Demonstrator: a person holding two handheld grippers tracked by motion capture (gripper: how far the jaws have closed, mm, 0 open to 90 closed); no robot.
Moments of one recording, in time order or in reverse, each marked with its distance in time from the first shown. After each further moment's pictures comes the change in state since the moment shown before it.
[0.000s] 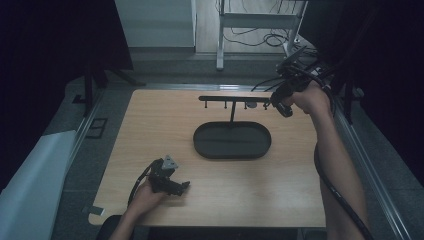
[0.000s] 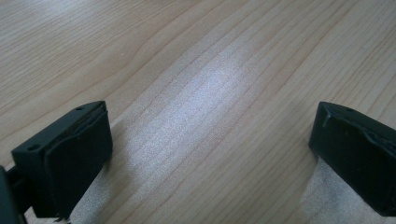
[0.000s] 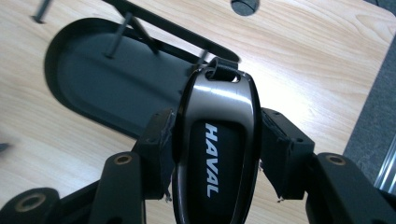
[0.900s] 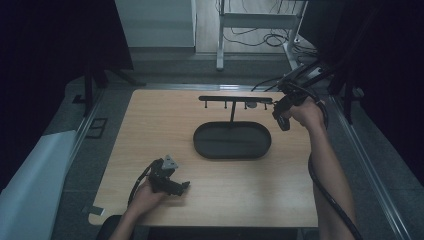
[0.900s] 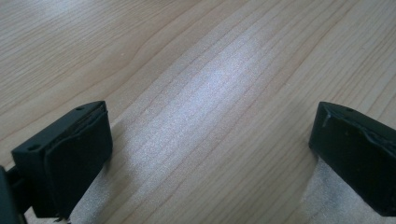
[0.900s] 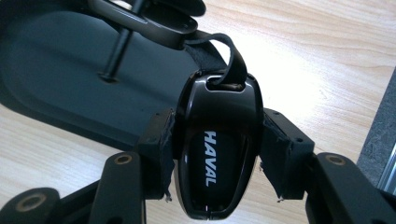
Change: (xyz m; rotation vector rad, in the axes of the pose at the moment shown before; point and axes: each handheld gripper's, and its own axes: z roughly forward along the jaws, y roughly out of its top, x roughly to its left) left arm 0.000 0.000 0.000 0.001 -0.001 0.000; right arm -0.022 -0.017 0.063 0.058 -0.014 0.066
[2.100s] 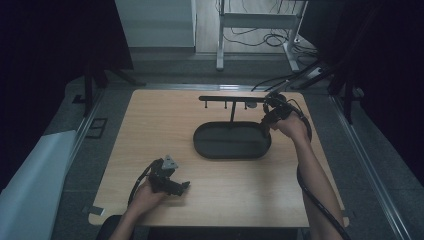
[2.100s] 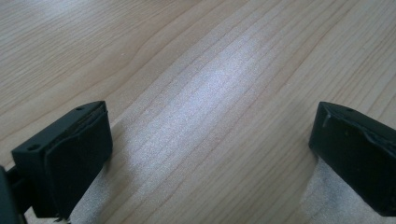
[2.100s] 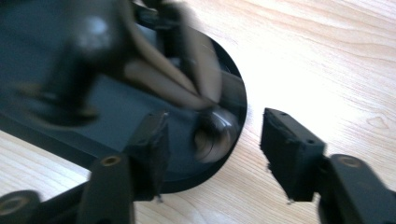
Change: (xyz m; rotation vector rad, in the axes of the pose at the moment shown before) left arm 0.000 0.000 0.000 0.001 0.001 0.001; right arm 0.016 -0.008 0.062 -0.047 0.033 -0.062
